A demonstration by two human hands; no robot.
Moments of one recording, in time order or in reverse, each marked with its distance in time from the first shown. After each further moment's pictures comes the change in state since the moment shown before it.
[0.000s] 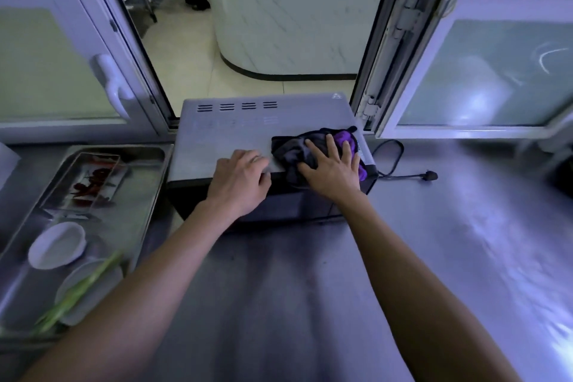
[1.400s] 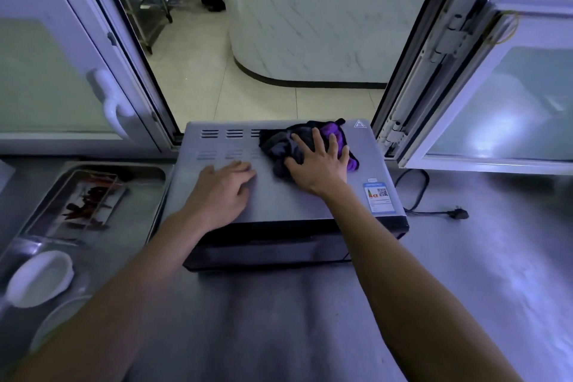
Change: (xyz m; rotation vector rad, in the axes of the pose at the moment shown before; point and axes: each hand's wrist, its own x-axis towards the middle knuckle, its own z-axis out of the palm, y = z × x) left_hand 0.060 -0.072 0.004 -0.207 -0.156 -0.097; right_hand 0.122 -0.052 0.003 -0.069 0.004 -0.116
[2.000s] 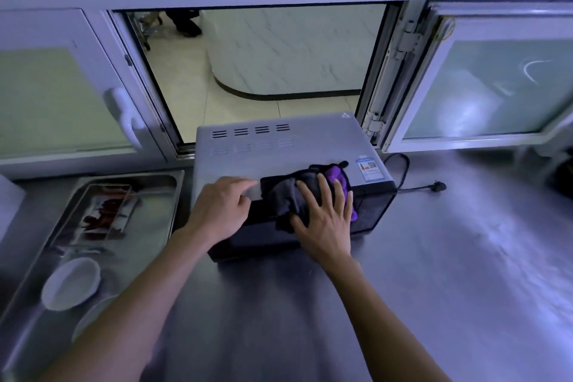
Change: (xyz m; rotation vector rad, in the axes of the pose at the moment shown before) left_hand -0.081 -0.007 -0.019 -0.061 0.091 0.095; right_hand -0.171 -0.022 0.071 0.052 0.392 0.028
